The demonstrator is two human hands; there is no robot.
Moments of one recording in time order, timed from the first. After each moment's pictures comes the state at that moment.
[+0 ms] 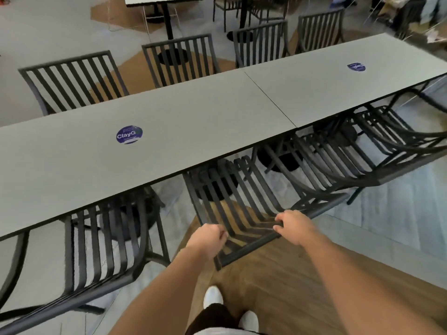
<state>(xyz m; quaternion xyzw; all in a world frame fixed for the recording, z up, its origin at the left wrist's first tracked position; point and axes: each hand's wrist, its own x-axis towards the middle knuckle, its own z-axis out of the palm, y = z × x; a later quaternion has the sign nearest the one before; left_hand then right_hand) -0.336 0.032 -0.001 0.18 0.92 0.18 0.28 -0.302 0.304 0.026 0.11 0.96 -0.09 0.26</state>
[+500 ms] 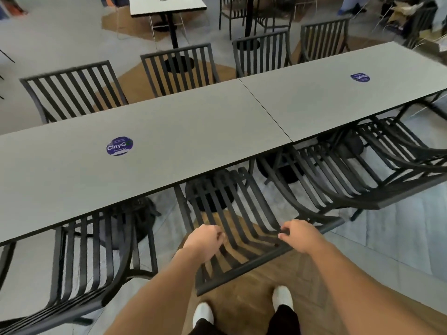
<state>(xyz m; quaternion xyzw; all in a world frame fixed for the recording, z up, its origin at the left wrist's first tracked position) -0.392 0.104 -0.005 0.16 0.93 0.17 0.28 -0.340 0.394 0.012 0.15 0.94 -0.15 0.28</state>
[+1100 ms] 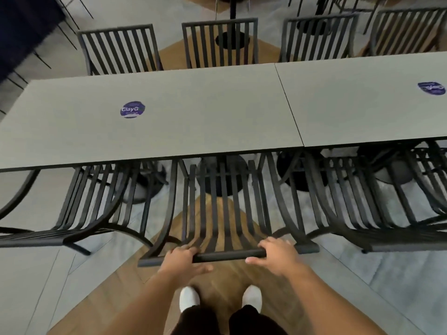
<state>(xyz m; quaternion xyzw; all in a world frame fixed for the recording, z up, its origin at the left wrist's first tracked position) -0.293 0.212 -0.035 -0.05 0.92 0.14 0.37 -0.353 0.497 -0.039 -0.11 0.92 -0.06 0.37</state>
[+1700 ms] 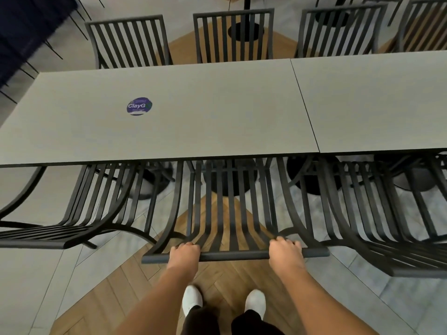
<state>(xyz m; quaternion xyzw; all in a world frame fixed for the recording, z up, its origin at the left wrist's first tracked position) -0.336 0.213 -0.068 -0.07 0.94 0.01 0.33 -0.387 0.479 -0.060 -0.08 0.95 0.03 0.30</state>
